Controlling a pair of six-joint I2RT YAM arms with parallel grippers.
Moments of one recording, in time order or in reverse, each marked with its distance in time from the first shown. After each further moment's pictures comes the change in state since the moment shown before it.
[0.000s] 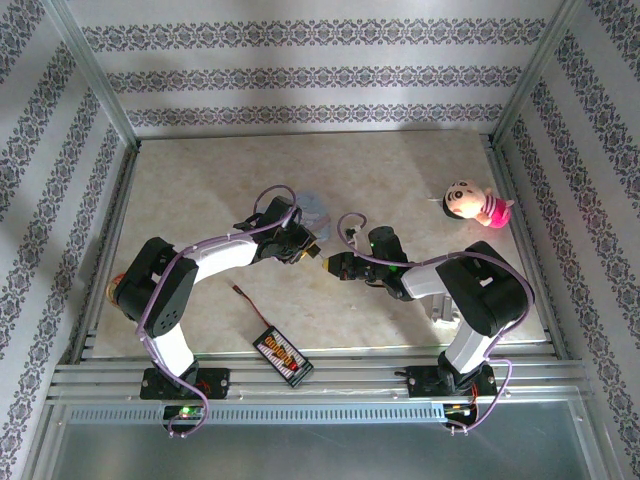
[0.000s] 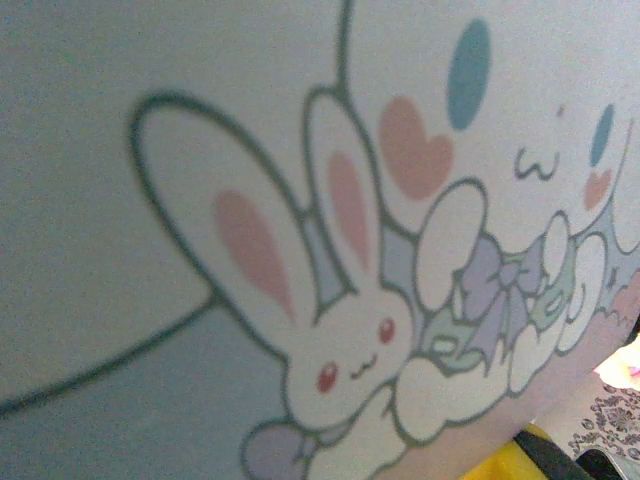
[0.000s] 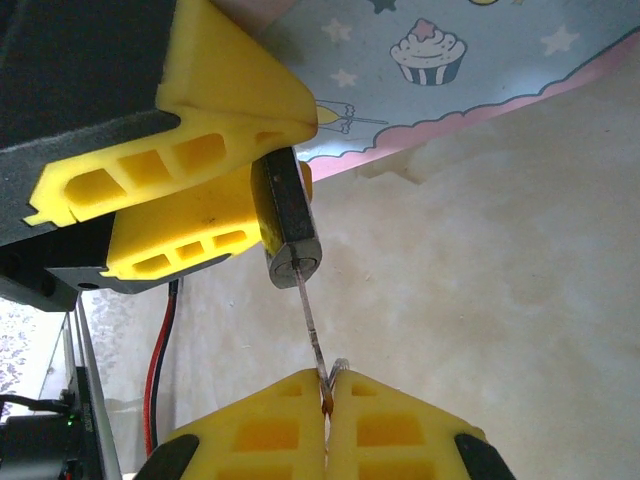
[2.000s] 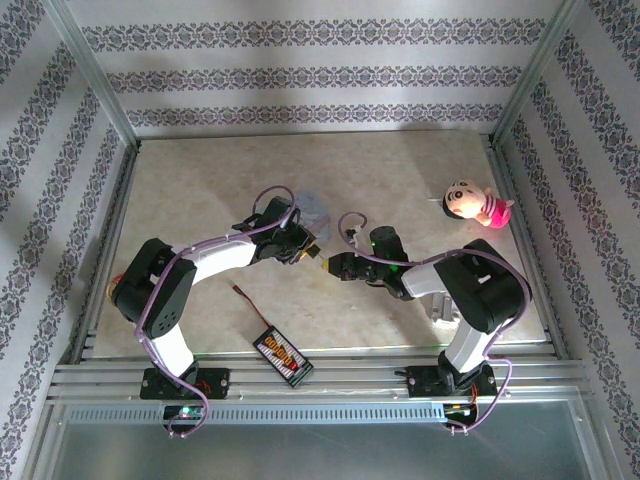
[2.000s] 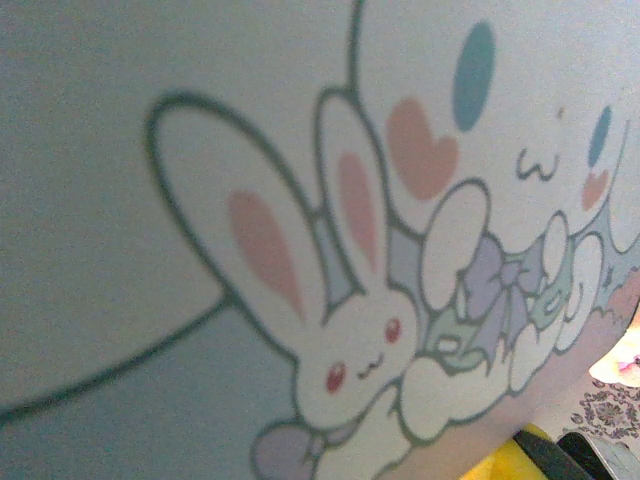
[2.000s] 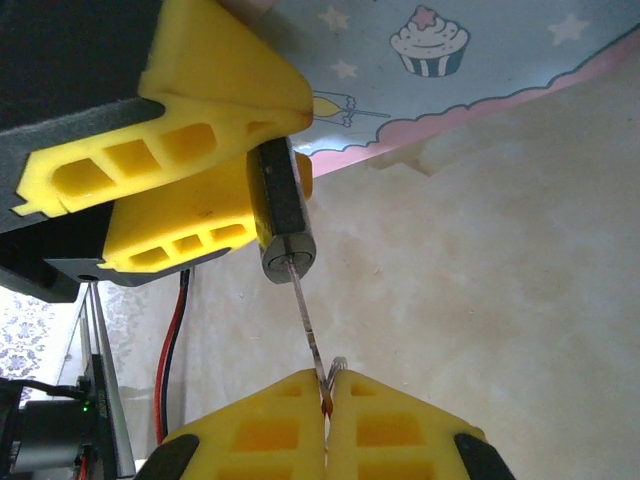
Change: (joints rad) left arm 0.007 -0.012 -0.014 0.011 0.014 -0.011; right arm -0.016 0.026 -0.001 0.030 -0.050 0.001
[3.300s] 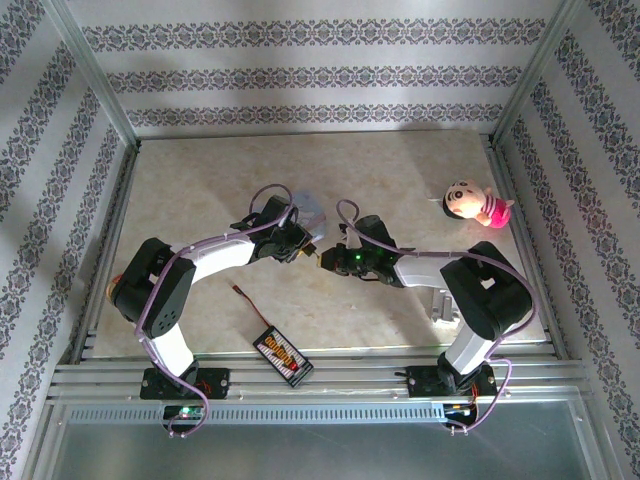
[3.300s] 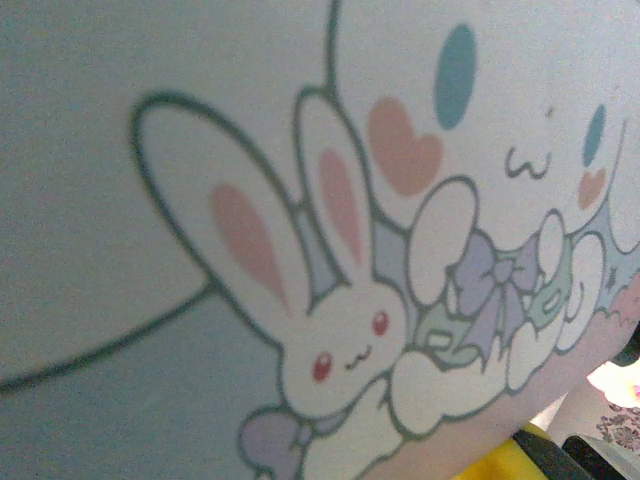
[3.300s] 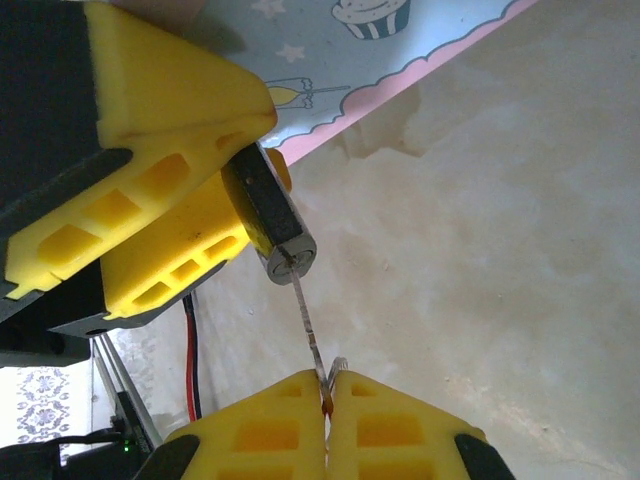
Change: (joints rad) left arm 0.011 0.000 0.001 -0.017 -0.038 0.027; right arm 0.056 -0.049 0.173 -0.383 0.091 0.162
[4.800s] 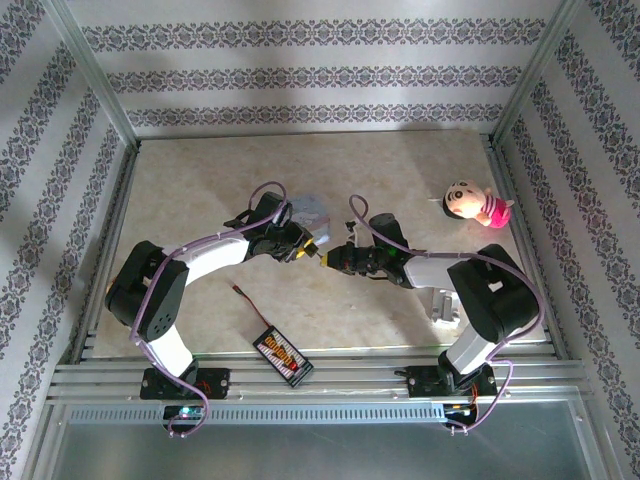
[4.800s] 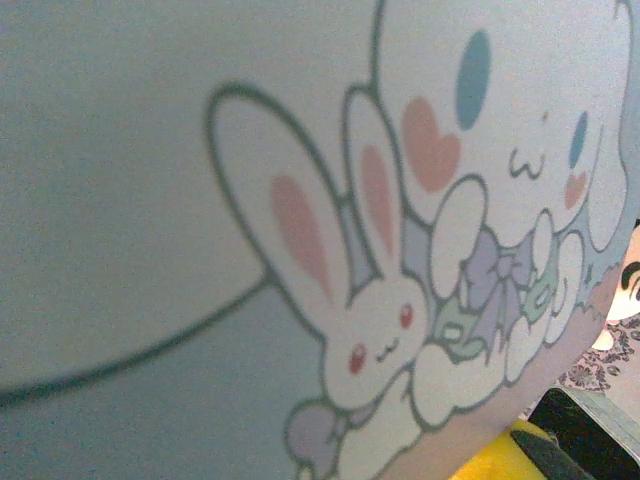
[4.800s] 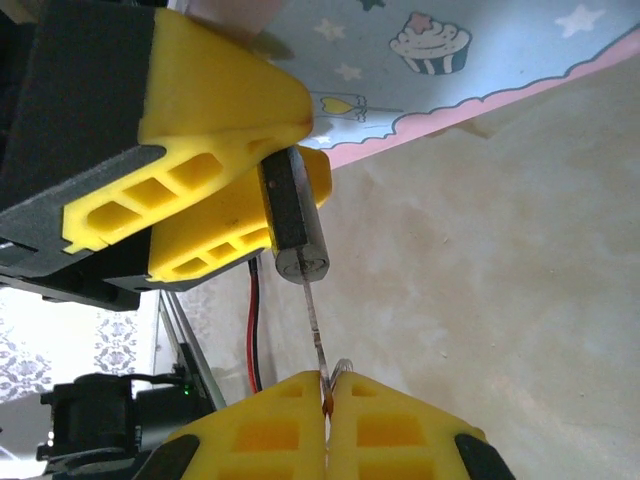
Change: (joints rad) left arm 0.028 -0.035 0.000 -0.022 0.143 -0.008; right arm -0.079 -0.039 -0.066 0.117 -0.197 0.000
